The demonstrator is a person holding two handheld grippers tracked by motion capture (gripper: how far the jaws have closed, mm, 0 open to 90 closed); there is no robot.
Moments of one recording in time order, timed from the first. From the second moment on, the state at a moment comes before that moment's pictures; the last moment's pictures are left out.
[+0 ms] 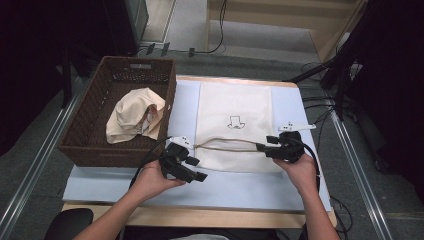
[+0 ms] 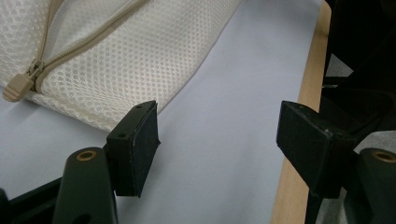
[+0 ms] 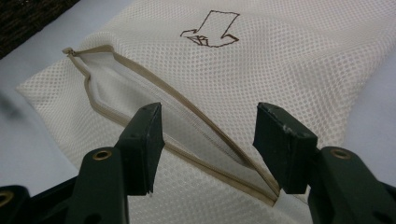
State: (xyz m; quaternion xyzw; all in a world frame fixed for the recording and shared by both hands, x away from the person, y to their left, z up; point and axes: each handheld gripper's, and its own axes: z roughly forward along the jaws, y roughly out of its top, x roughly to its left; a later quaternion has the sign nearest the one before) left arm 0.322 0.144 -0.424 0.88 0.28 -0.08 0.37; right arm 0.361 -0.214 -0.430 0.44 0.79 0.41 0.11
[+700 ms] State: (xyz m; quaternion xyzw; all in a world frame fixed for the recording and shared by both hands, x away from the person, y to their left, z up) left arm 0.322 0.148 -0.421 0.88 0.28 -0.08 0.37; right arm 0.358 -0.213 -0.432 0.44 0.80 0.41 0.11
